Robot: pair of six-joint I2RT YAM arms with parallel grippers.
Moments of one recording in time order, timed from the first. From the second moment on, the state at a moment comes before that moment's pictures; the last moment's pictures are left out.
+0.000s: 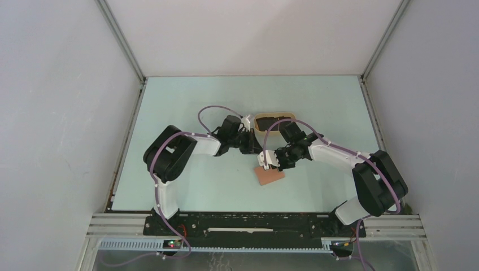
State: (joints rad) left arm -0.61 1.94 0.96 0.33 0.58 -0.69; right arm 0.58 1.51 0.86 -0.56 -0.51 -1.27
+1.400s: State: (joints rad) left arm -0.73 1.74 0.75 0.45 0.52 -0.67; right arm 0.62 1.51 0.87 -0.56 -0.51 -1.22
